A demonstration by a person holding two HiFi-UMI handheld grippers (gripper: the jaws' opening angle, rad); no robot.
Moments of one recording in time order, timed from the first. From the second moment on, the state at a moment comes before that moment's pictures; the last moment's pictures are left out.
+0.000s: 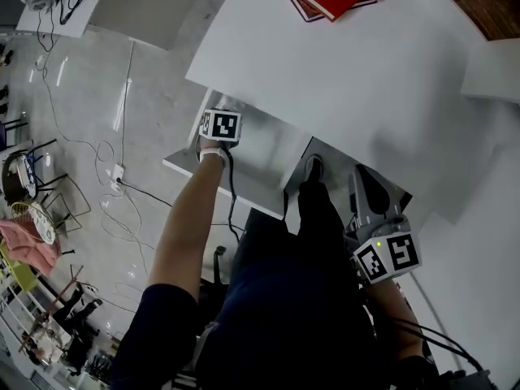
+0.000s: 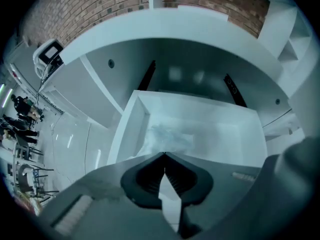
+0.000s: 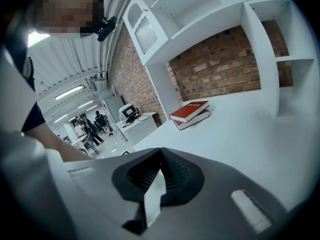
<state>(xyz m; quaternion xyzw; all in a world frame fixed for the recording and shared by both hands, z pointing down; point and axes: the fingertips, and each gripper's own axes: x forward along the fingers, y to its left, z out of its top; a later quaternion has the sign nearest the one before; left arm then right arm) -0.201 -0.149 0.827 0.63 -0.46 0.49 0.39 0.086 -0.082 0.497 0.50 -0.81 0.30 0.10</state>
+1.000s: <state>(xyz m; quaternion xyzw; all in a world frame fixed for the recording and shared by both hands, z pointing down) -0.199 -0.167 0.860 0.63 -0.48 0.46 0.40 0.088 -0.073 0.520 0.51 -0.79 0.31 0.12</state>
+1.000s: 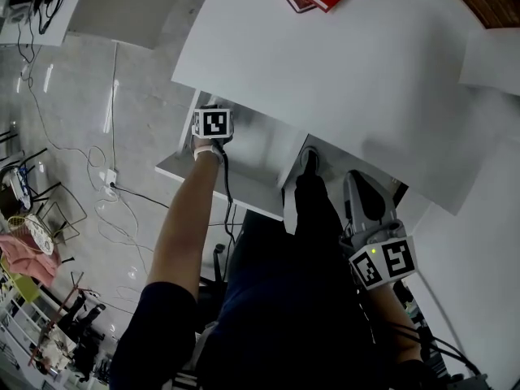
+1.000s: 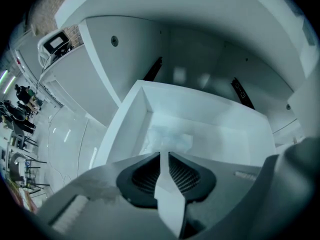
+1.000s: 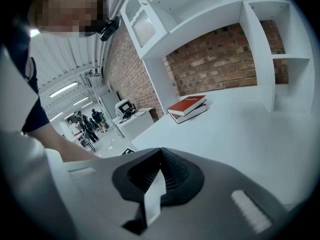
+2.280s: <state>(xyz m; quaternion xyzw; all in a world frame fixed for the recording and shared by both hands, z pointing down) -0.205 -0.103 0.476 0.73 -0.62 0.06 0.29 0.006 -0.084 0.416 0.37 -0.91 0.20 0.04</state>
